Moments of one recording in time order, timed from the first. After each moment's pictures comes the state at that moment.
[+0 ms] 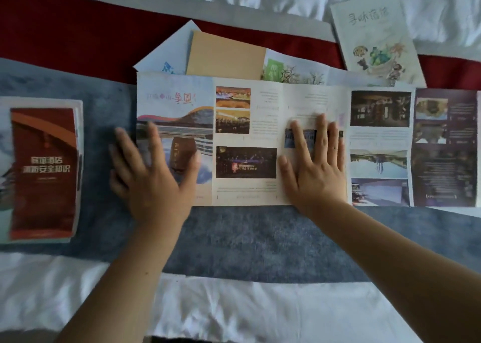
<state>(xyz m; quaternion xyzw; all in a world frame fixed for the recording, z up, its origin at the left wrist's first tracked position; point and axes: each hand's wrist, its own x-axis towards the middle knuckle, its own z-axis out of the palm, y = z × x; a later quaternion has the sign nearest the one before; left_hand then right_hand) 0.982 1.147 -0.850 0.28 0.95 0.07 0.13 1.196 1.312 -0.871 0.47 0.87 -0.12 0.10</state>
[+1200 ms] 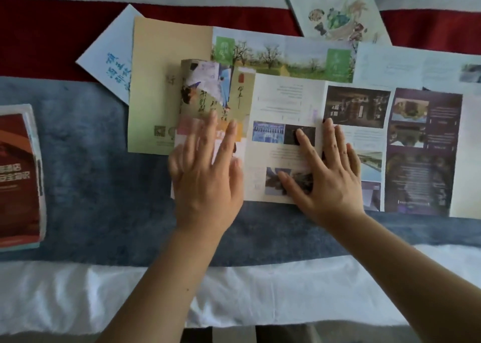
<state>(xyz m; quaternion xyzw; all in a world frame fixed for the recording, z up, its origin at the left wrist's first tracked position) 1.087 1.197 -0.834 0.51 0.85 0.11 0.10 1.294 1.302 -0.863 0.48 0.86 -0.14 0.05</state>
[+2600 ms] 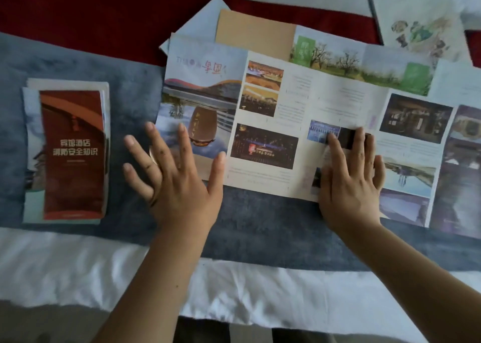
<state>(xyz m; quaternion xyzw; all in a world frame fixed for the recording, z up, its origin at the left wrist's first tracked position) 0.997 1.123 -0.839 0.30 0.94 -0.03 0.13 1.225 1.267 -0.871 0.51 0.85 -0.14 0.04</state>
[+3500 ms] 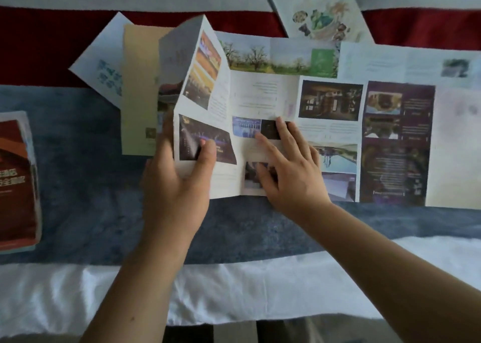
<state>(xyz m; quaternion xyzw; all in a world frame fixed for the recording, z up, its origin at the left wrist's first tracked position) 1.077 1.201 -0.772 0.21 0.84 0.37 0.32 1.255 1.295 -0.859 0.44 0.87 -0.21 0.04</state>
